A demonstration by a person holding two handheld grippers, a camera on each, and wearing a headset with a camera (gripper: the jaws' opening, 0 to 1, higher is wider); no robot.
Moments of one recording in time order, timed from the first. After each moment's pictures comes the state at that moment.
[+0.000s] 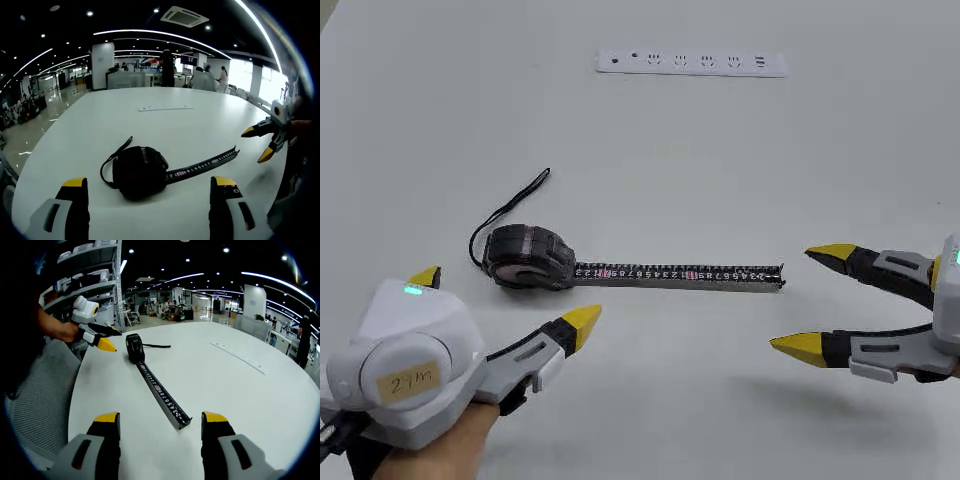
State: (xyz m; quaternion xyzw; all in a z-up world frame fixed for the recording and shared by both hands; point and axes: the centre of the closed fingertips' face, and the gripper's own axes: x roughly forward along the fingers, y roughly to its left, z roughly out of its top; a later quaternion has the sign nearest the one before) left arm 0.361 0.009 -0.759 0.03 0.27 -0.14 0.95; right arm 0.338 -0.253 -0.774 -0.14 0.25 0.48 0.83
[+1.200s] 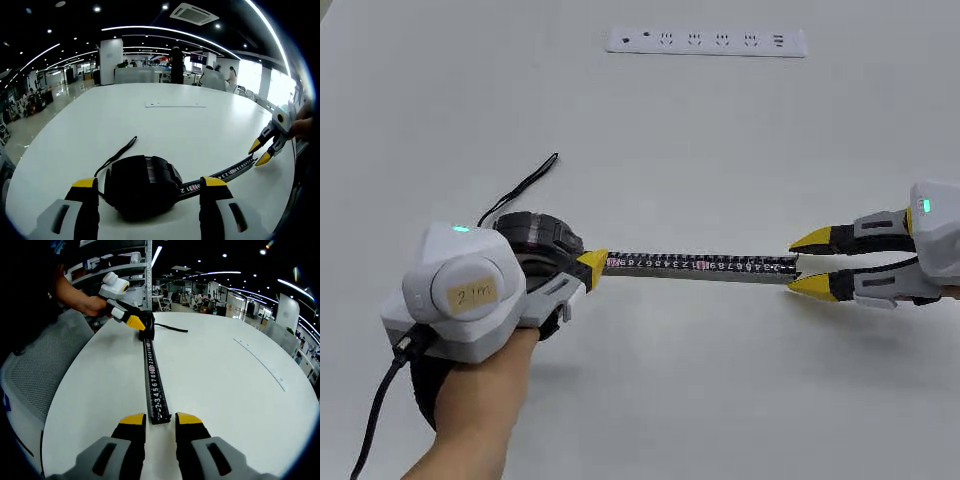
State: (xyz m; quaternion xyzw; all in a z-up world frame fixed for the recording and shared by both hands) left arm 0.404 0.003 -0.787 0.01 0.29 -0.10 0.95; right arm 0.367 -0.257 -0.815 -0.22 0.26 0.58 0.74
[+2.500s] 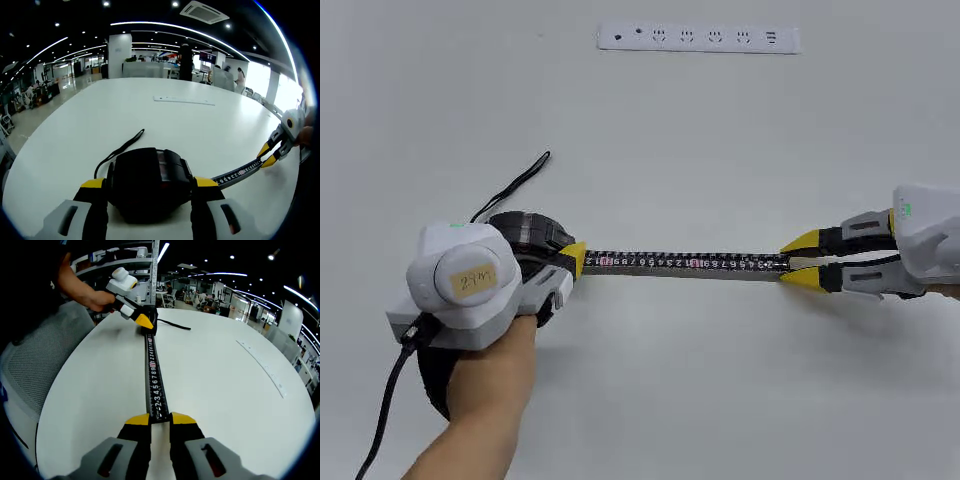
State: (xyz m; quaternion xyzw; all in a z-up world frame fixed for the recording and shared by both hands) left arm 0.408 0.011 -0.802 0.00 0.31 -0.07 0.95; right arm 0.369 -0.256 -0.820 -0.26 0.25 0.58 0.73
